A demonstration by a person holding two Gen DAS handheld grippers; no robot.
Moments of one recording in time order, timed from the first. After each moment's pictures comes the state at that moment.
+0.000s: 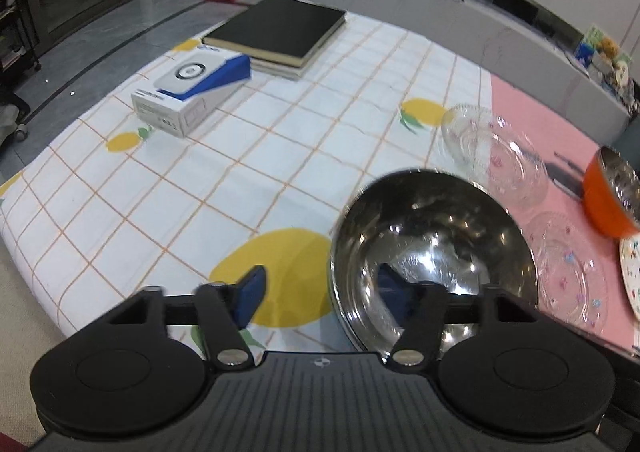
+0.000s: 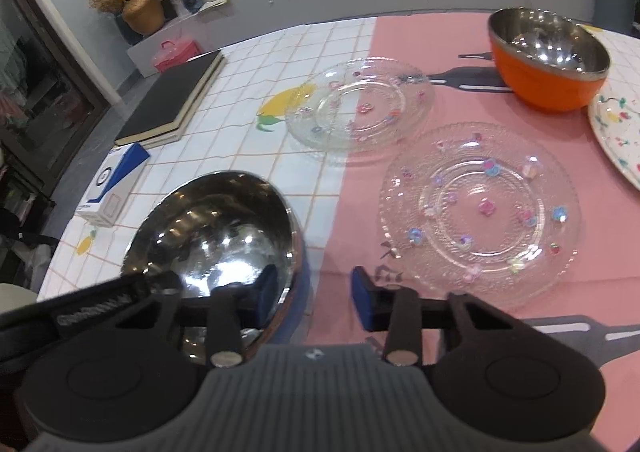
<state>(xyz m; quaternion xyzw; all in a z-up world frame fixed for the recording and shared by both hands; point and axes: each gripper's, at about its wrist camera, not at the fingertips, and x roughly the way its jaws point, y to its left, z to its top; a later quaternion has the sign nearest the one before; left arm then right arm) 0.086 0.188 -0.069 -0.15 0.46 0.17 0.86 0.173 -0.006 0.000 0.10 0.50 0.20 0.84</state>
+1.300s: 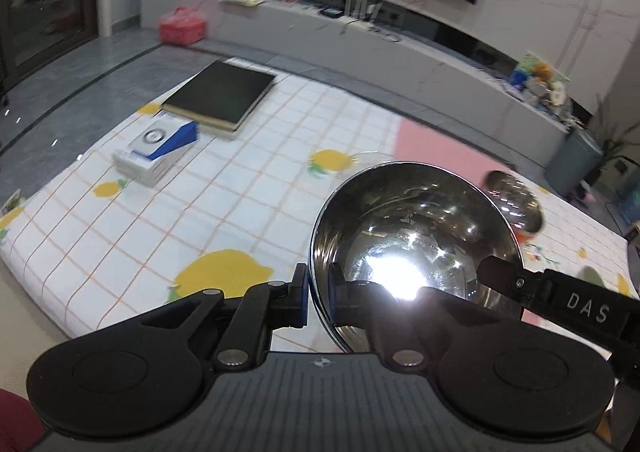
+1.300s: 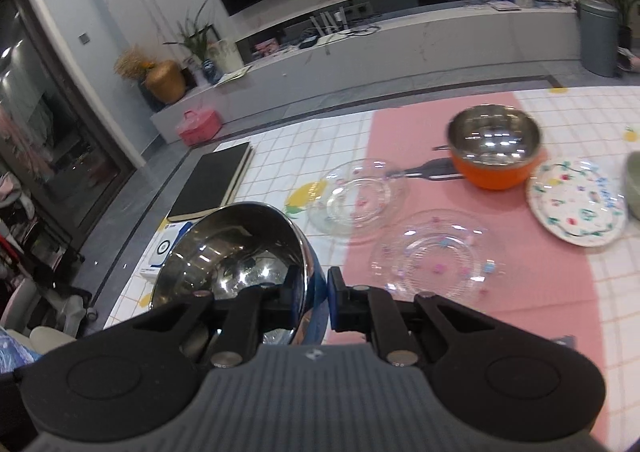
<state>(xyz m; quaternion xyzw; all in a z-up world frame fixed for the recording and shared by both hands) 0.039 0.132 0.026 -0.15 0.39 0.10 0.90 0.128 -0.079 0.114 0.14 0.42 0.18 0.88</state>
